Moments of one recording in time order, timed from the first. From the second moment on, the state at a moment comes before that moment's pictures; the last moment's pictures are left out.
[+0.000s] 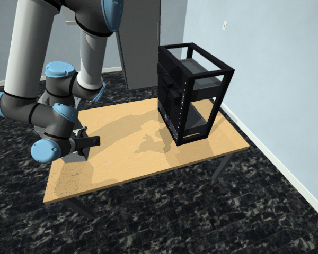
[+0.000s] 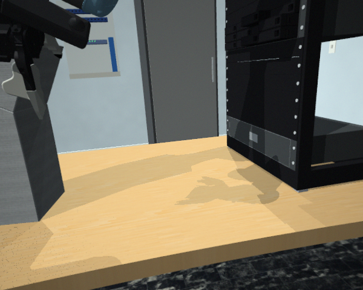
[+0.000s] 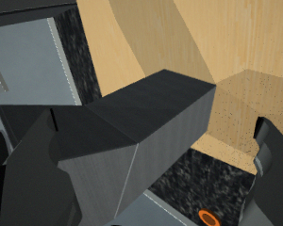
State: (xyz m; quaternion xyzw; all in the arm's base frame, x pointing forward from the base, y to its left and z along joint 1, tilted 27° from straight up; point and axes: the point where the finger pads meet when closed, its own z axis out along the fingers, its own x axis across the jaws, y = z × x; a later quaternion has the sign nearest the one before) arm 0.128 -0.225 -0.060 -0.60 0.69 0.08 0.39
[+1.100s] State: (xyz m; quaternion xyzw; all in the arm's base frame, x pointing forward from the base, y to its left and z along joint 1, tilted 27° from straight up) arm 0.242 -0.098 0.023 -0.38 0.64 0.27 0.61
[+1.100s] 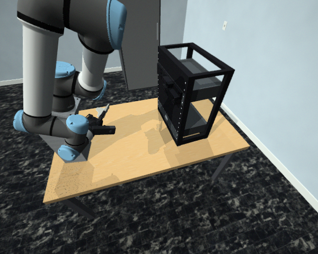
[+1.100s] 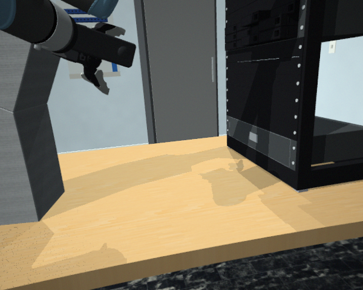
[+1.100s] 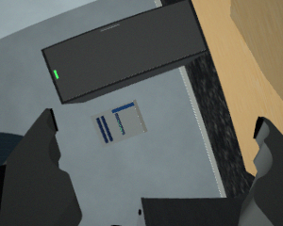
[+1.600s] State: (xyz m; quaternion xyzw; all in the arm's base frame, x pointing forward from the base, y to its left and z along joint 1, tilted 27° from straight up) arm 0.281 -0.058 0.088 -0.23 0.58 0.40 0.67
